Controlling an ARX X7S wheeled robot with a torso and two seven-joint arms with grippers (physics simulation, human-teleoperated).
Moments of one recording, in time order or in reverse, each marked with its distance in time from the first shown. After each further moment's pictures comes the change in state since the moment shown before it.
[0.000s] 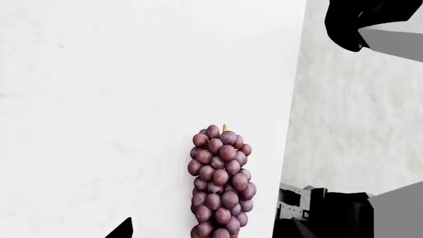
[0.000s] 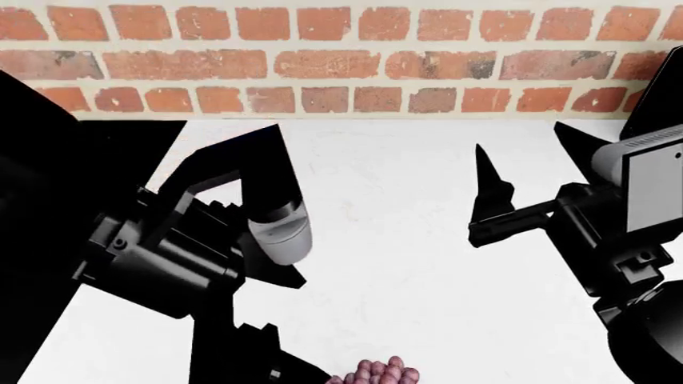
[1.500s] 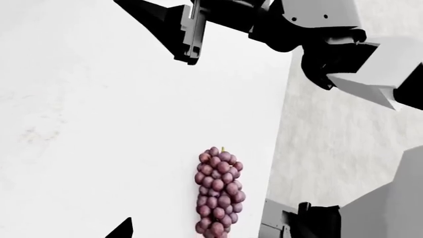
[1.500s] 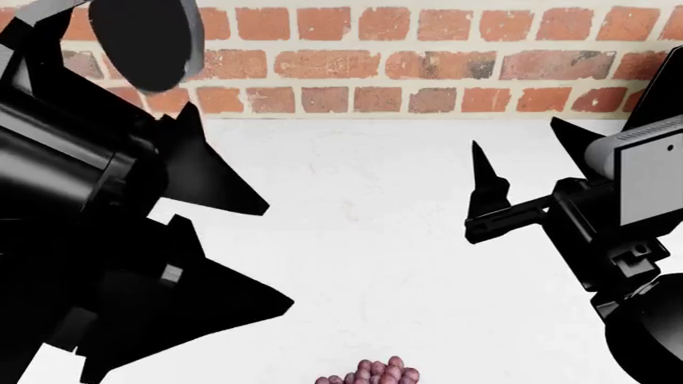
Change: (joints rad) left arm -0.245 -0.015 -0.059 -0.213 -0.006 -0.172 0.160; right arm 0.041 -0.013 -0.013 -0.003 -0.008 0.045 -0.002
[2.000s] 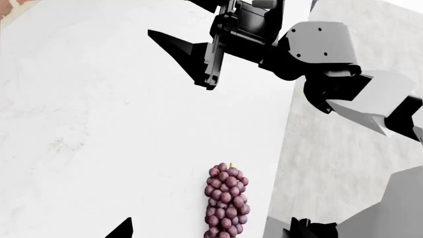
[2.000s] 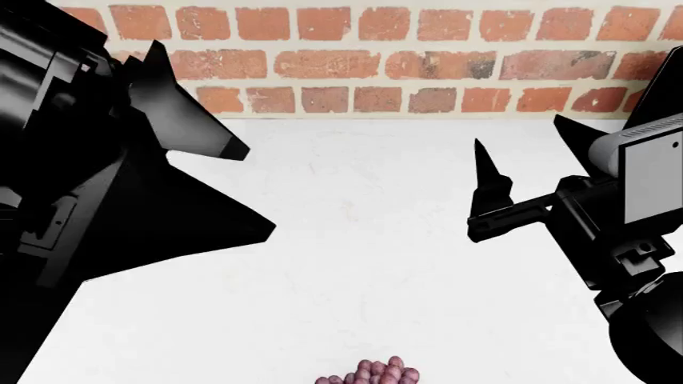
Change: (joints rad) left arm -0.058 0.043 -0.049 -0.167 0.155 -0.084 0.157; right arm 0.009 0.003 0.011 -0.004 0.007 0.016 -0.001
